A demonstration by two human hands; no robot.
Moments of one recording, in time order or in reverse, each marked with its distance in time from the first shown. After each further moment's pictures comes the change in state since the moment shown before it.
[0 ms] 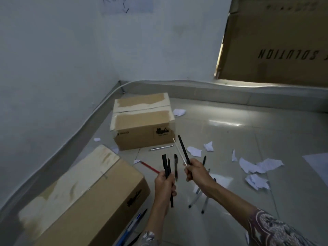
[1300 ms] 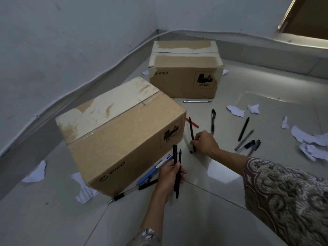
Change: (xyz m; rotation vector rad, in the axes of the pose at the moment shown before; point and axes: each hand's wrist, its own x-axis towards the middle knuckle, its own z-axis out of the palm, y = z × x) left_hand -0.029 -0.148 -0.120 -0.079 -0.012 -0.073; right_hand 0.044 0.113 0.106 -0.774 0.036 -0.111
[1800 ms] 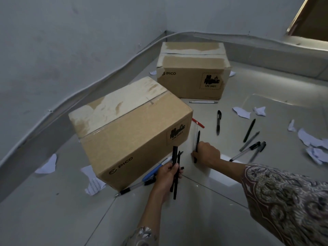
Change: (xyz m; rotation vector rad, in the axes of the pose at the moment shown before) left_hand -0.002 -0.007 -0.020 0.013 0.074 0.004; right_hand -0.031 -0.005 0.017 -0.354 -0.117 -0.040
